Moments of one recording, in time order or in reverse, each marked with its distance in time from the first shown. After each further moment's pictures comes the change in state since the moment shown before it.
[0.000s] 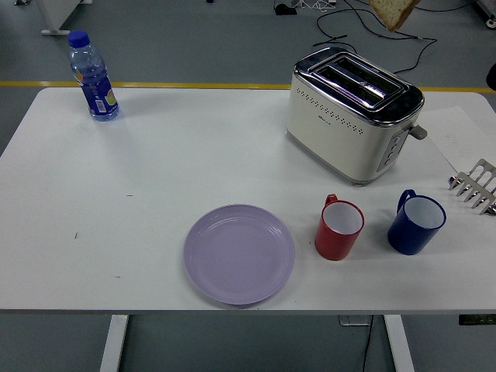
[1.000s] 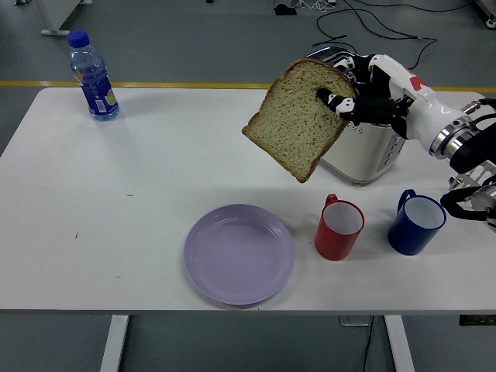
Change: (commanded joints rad) left arm 0.008 -0.007 -0.032 0.000 0.036 -0.006 0.000; right arm -0.313 -0.010 -0.146 0.355 0.589 0.016 -0.002
